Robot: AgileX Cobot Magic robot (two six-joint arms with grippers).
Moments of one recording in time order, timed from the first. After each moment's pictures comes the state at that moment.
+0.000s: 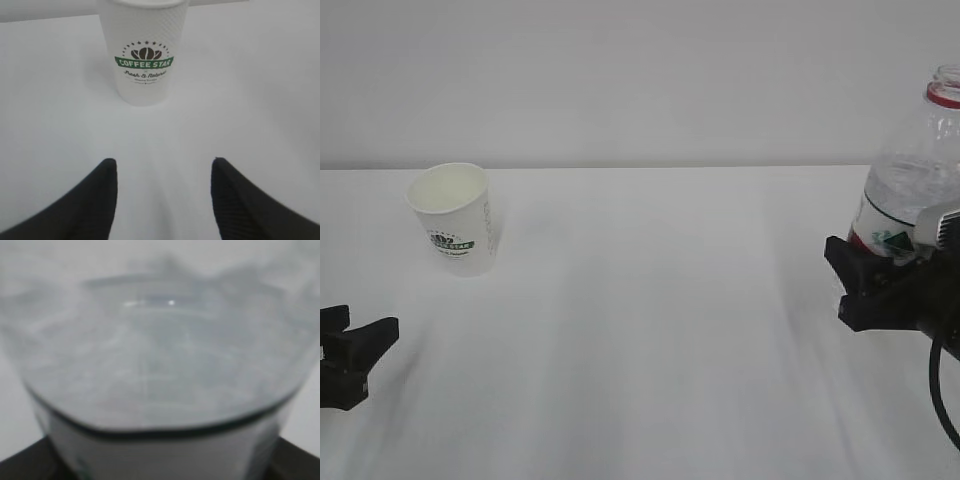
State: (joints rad) left arm -0.04 1.72 -0.10 0.31 -1.14 -0.11; right arm 0.24 1.65 -0.25 -0.03 -1.08 -0.03
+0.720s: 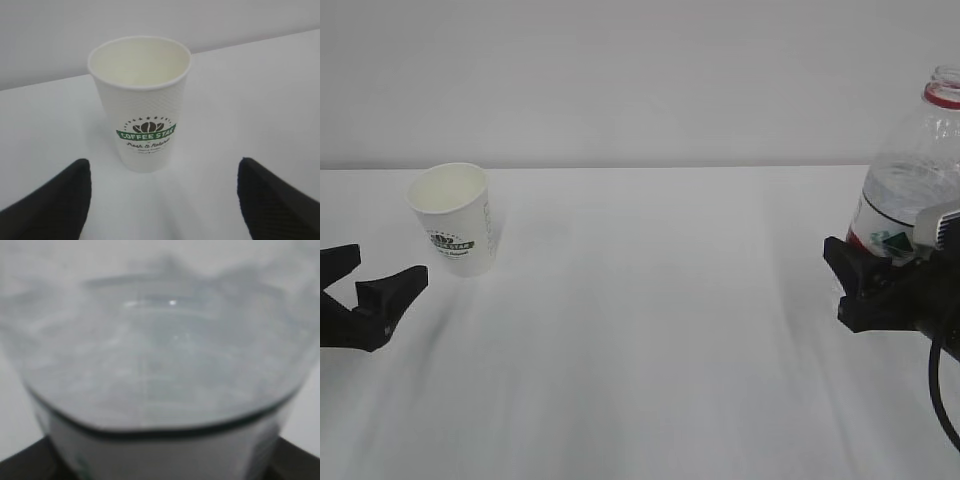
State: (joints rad) left arm -0.04 1.73 -0.24 0.35 -1.15 -0.08; right arm 0.24 1.65 -0.25 -0.04 -1.08 -0.03
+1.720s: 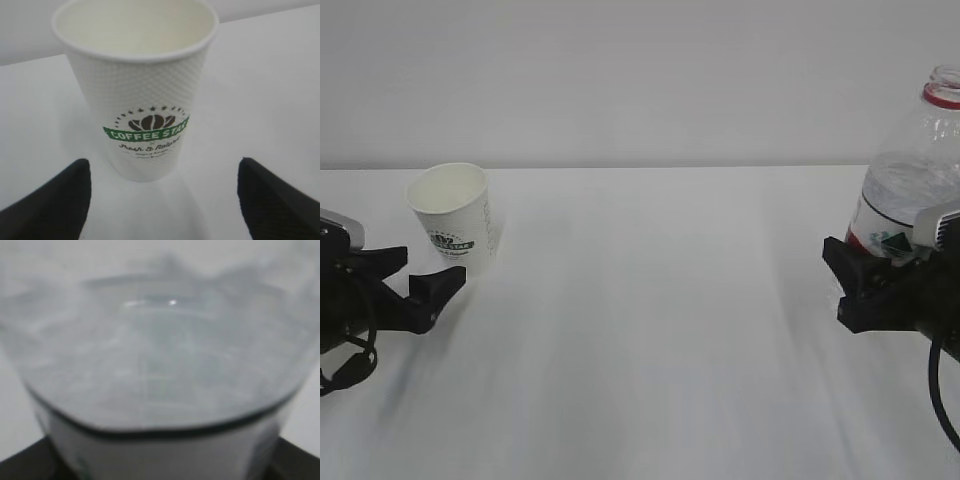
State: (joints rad) left arm -0.04 2.01 -0.46 0.40 -1.15 -0.08; right arm 0.24 1.65 -0.25 -0.04 -1.08 -0.03
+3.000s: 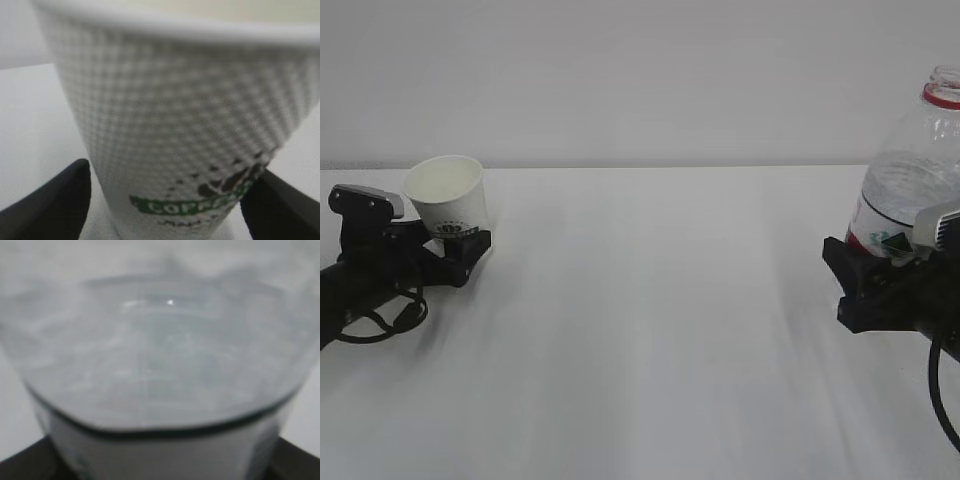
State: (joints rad) left arm -0.04 2.25 -0.78 0.40 -1.15 -0.16; right arm 0.24 1.65 -0.25 -0.04 -1.08 -0.03
